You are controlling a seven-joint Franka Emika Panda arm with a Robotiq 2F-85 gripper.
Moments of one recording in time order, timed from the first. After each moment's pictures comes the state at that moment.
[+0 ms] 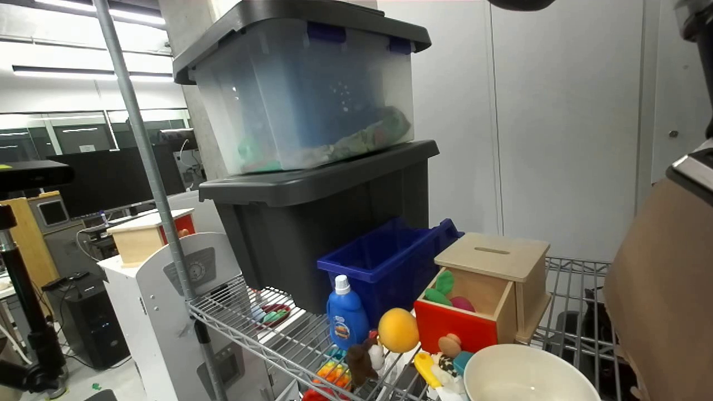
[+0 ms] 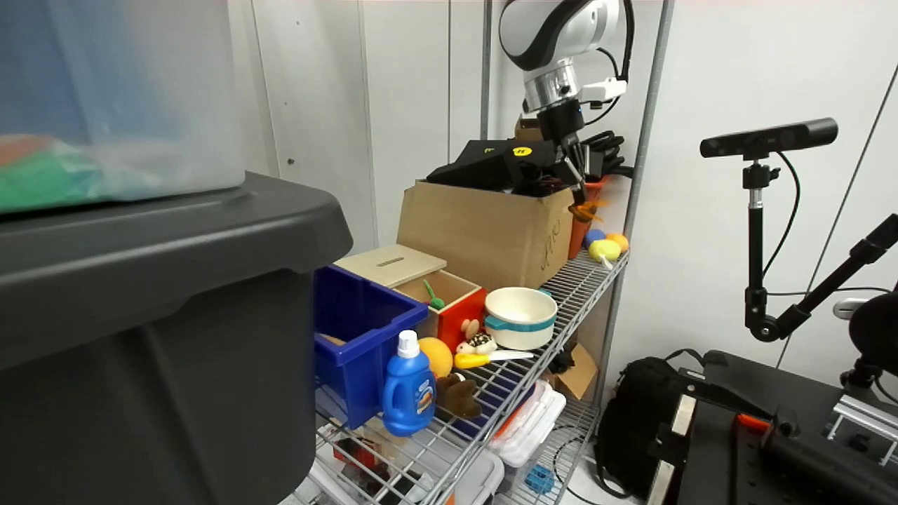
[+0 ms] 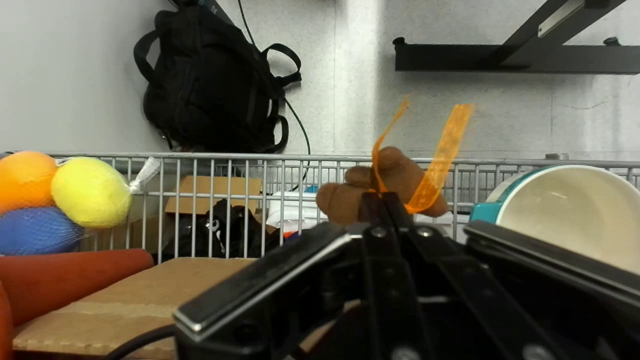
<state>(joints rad) -0.31 0.82 -0.16 -1.17 -0.19 1.75 -0.46</state>
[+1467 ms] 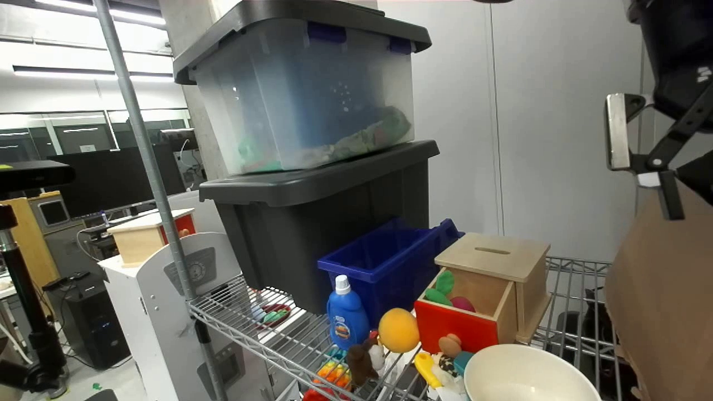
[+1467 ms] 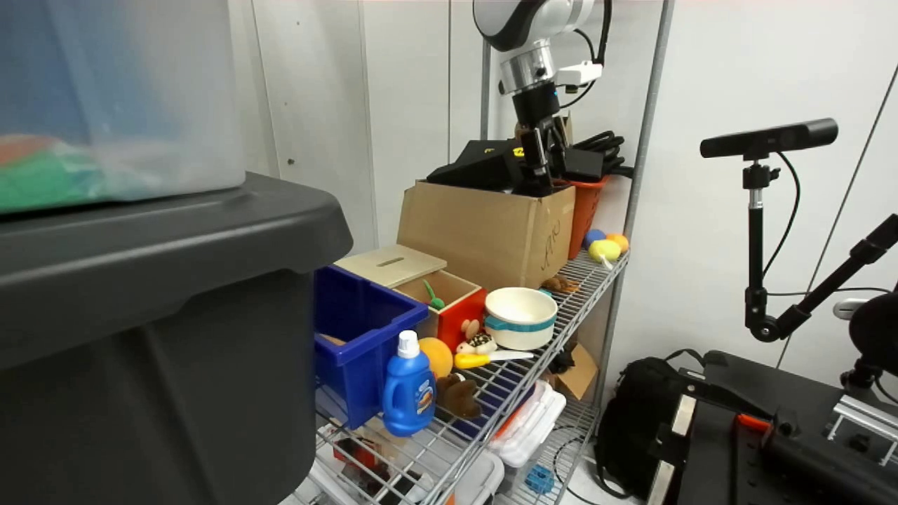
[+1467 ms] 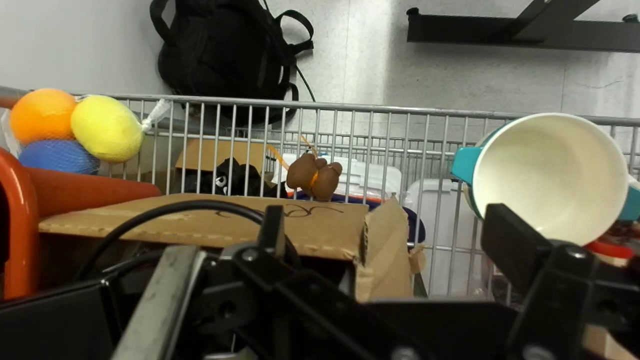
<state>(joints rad) -0.27 0.86 -0.15 -1.03 -0.19 1.70 -0.46</state>
